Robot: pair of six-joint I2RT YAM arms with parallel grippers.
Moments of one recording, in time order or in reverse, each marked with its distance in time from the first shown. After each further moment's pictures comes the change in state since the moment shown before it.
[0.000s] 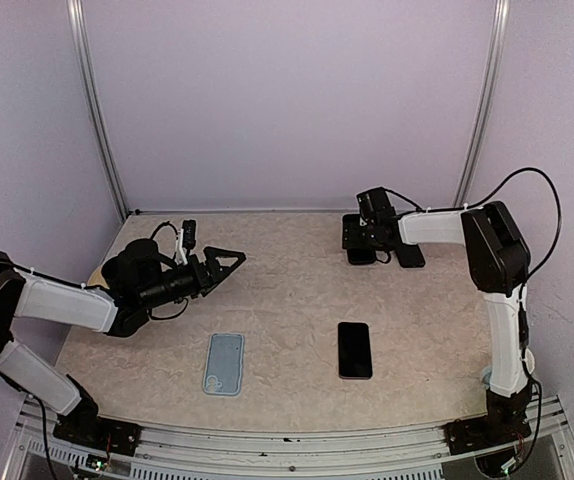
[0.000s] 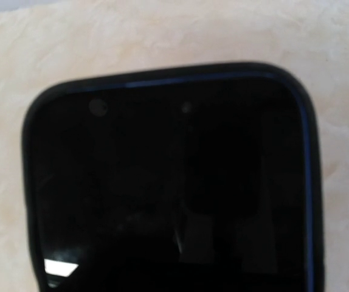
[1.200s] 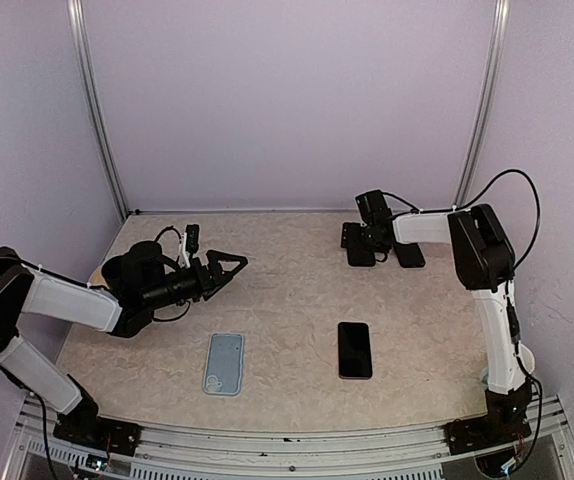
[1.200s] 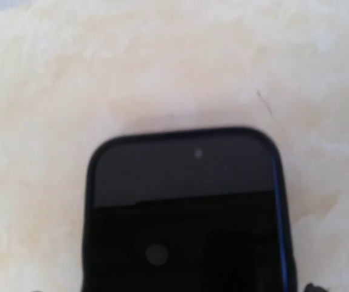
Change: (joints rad) left arm 0.004 0.044 0.000 0.015 0.019 -0.019; right arm -0.038 0.153 0.153 -0.034 0.012 0.068
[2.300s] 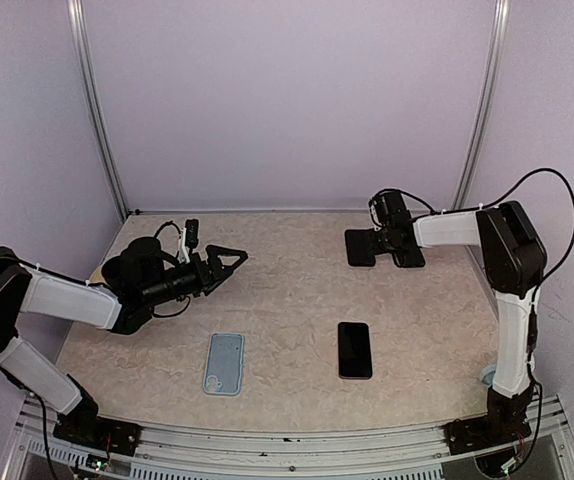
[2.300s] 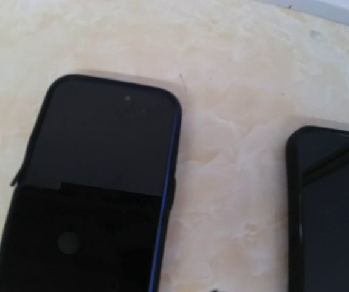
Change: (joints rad) left arm 0.004 -0.006 0.022 -0.002 0.005 0.002; right arm -0.012 -0.248 -0.293 0.061 0.077 -0.330
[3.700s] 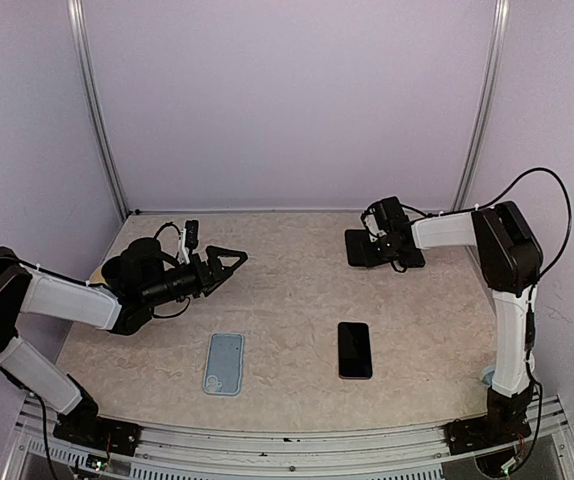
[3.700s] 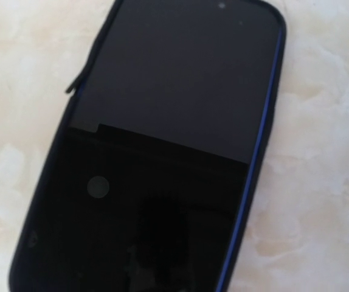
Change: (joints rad) left arm 0.000 0.000 -0.005 0.001 0.000 -0.001; right arm -0.007 0.039 0.007 -0.087 -0.178 -0.045
